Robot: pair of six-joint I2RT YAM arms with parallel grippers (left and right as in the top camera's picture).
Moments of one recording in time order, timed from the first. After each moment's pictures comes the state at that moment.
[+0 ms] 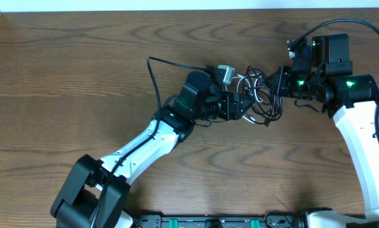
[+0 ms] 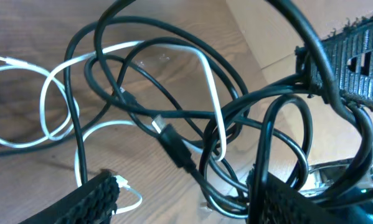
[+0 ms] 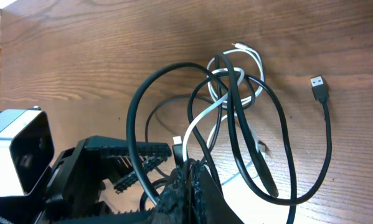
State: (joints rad) left arm -0.62 1.63 0.94 0.23 0.52 -0.62; right arm 0.12 1.44 1.35 -0.88 -0.42 0.33
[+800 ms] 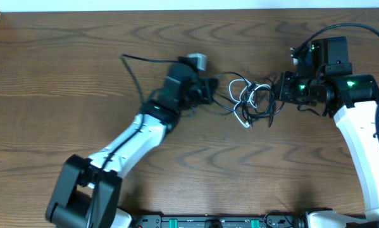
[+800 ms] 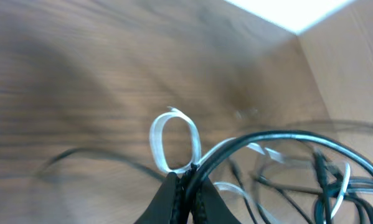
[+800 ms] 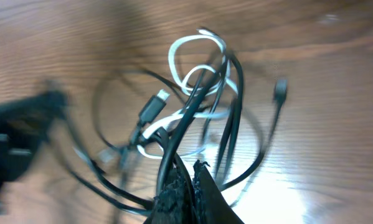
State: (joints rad) left arm -0.45 1.61 0.94 0.12 0.31 -0.61; right arm 0.11 1.44 1.35 -0.99 -0.28 0.33
